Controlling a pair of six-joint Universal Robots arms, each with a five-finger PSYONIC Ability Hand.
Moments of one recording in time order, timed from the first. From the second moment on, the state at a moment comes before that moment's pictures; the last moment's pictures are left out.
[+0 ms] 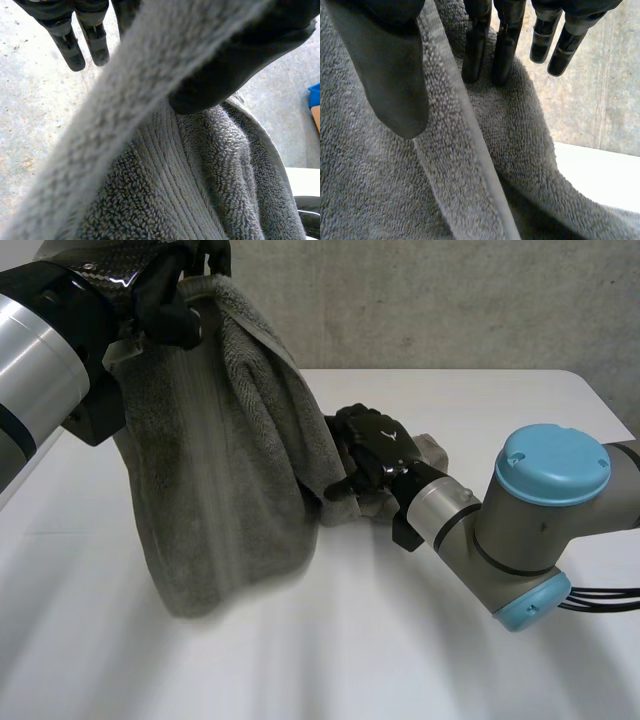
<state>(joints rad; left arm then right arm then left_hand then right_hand) 4.21 -1.55 -1.29 3.01 -1.45 3.15 2.12 -1.02 1.42 -0.36 1.26 3.42 1.32 1.31 0.22 0.22 1.15 0.65 0.67 0.18 0.23 0.45</state>
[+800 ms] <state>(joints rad) 4.45 -1.63 -1.29 3.02 -1.46 3.14 1.92 -1.18 1.09 -0.27 0.95 3.30 1.32 1.31 0.22 0.22 1.15 1.31 1.31 0.18 0.23 1.15</state>
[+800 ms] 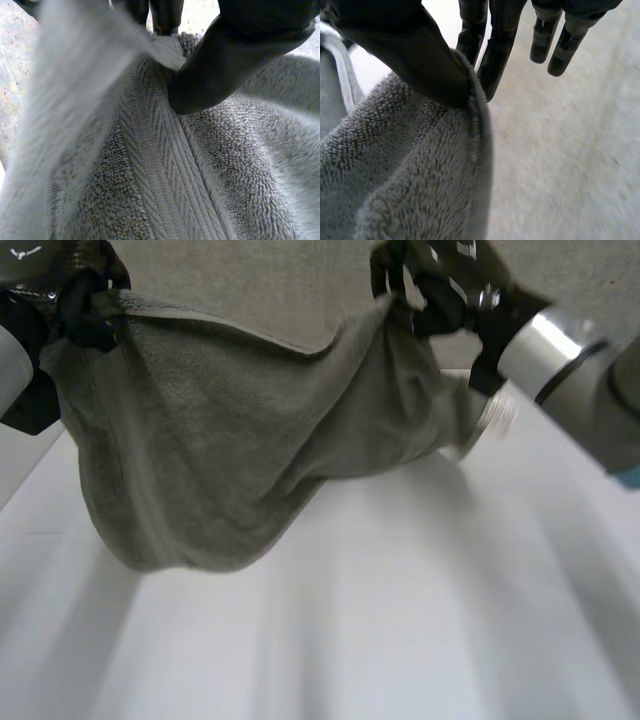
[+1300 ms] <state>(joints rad) 4.44 -1.71 -1.57 3.08 -1.45 3.14 1.86 -0.98 1.38 0.00 0.95 2.69 1.32 1.31 0.22 0.22 1.16 0.33 0.33 0.18 0.23 0.10</state>
